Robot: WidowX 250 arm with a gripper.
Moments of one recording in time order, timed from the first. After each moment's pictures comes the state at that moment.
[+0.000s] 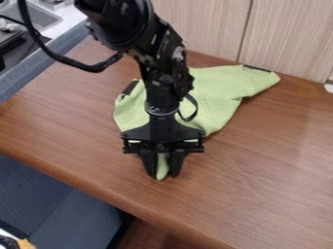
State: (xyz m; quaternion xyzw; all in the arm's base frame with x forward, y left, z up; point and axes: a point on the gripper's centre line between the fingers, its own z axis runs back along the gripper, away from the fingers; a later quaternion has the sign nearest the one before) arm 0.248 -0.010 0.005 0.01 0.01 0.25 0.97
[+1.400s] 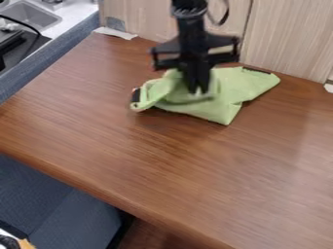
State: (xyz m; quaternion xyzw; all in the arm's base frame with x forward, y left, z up) arm 0.339 -0.028 0.101 -0.07 -0.07 0.23 0.97
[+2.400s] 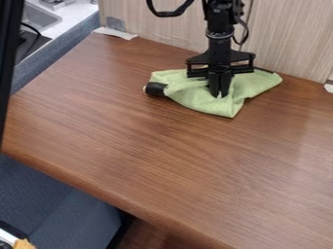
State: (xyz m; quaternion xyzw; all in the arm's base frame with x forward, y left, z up) arm 0.429 -0.025 0.020 -0.05 -0.06 0.23 0.97
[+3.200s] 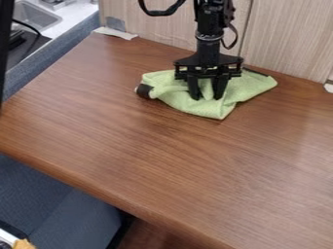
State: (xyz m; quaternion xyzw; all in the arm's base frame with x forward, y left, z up) arm 0.409 -0.008 0.021 0.00 -0.03 0.24 0.97
